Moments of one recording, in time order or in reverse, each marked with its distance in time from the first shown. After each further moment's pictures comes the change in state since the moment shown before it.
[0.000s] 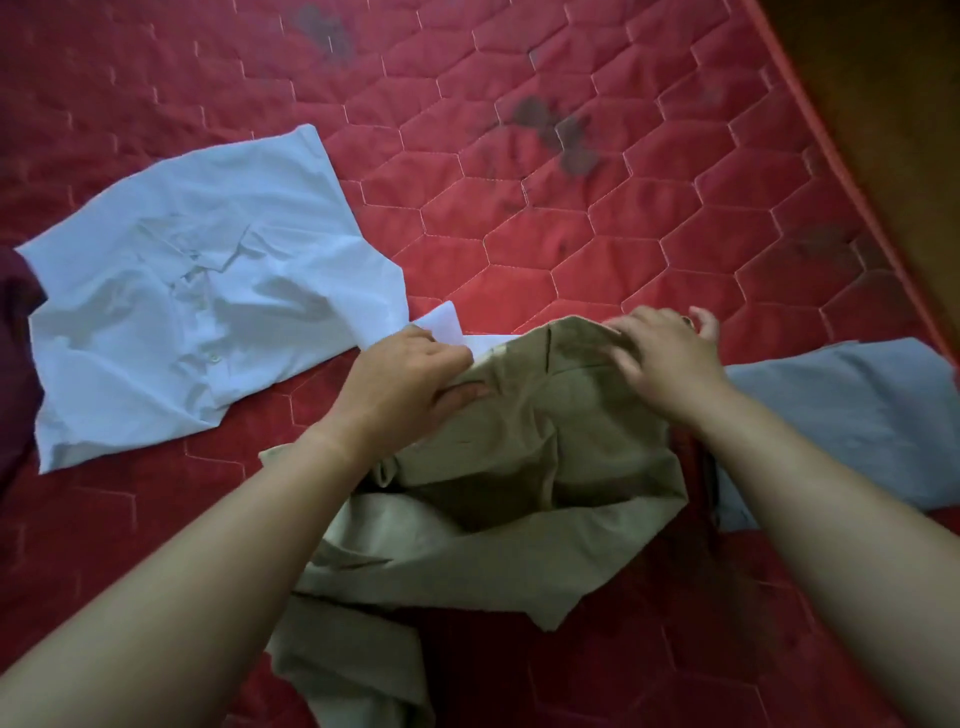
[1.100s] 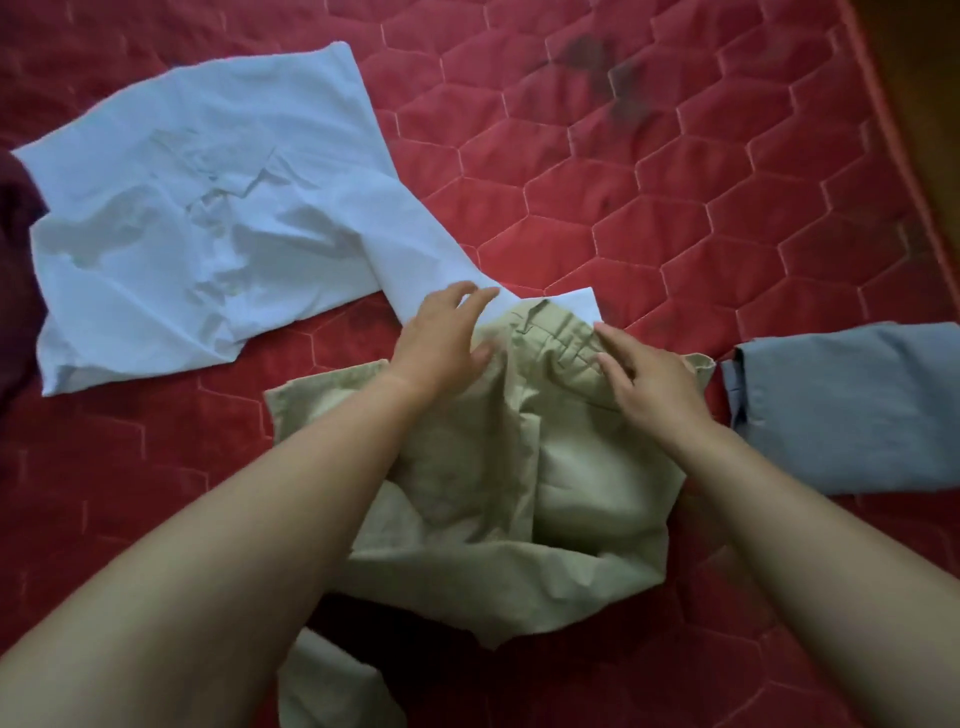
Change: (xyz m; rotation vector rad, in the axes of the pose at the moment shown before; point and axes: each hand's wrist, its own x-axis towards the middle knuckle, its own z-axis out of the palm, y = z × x) left_hand -0.018 -0.012 0.041 -0.267 -0.277 -0.497; right_hand -0.042 -0.050 0.041 0.335 -0.130 0.140
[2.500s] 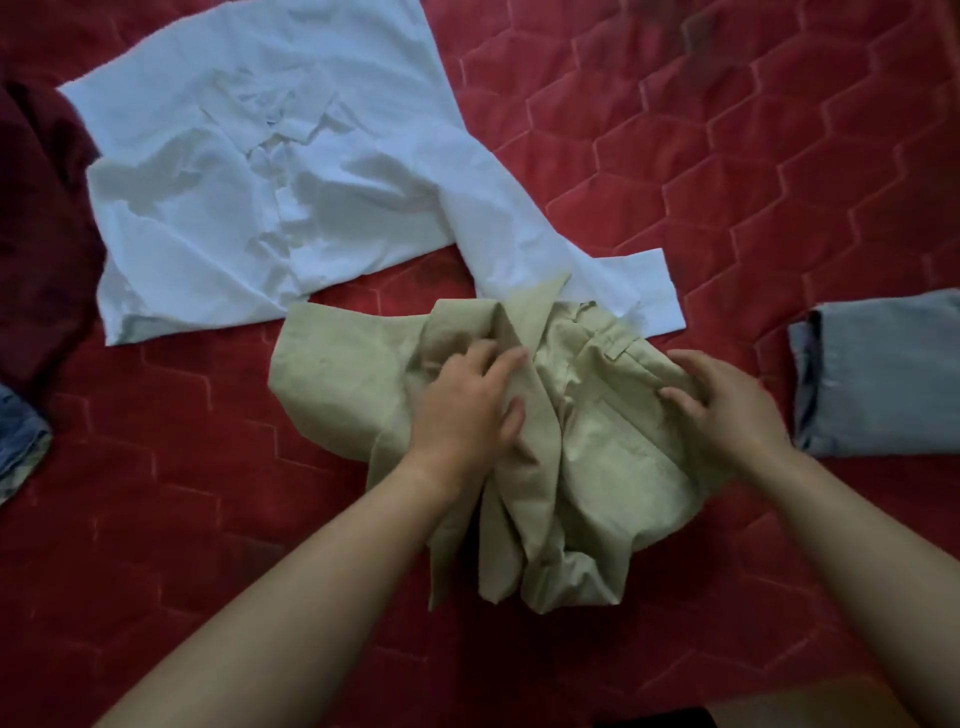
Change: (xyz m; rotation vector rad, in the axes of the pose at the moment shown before) left_hand -0.122 -0.033 0.004 -0.004 0.064 0.003; right_hand -0.056 0.001 0.034 -0.118 0.001 0.066
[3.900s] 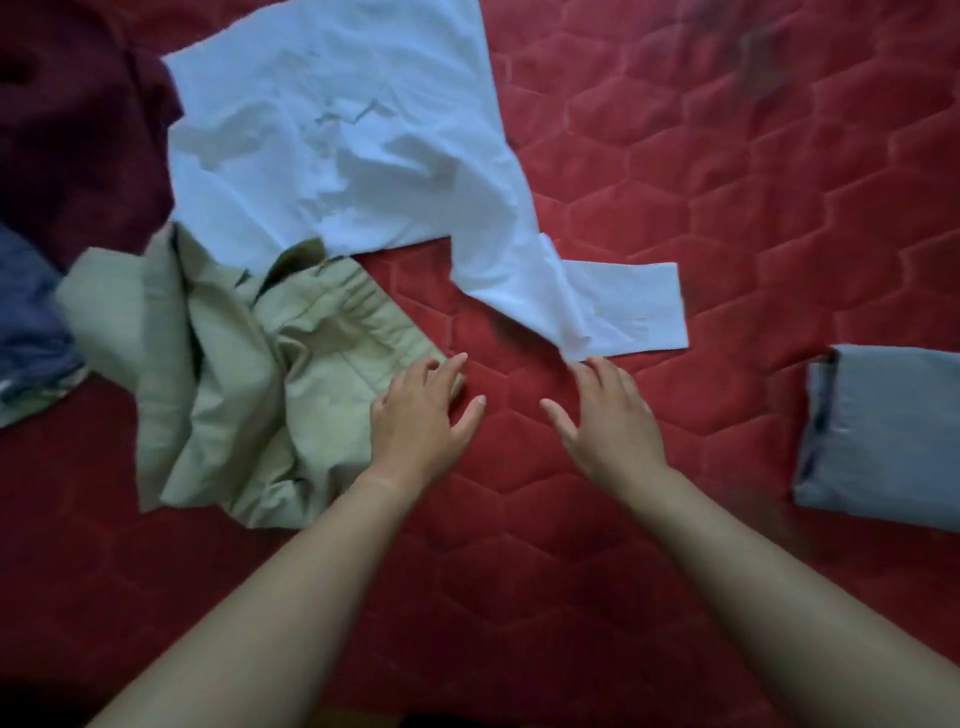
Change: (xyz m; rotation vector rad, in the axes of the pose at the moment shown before) left_hand -0.031 0.014 0.036 0.092 0.108 -0.466; right_hand -0.012 -0.062 0.024 -0.109 -0.151 -0.267
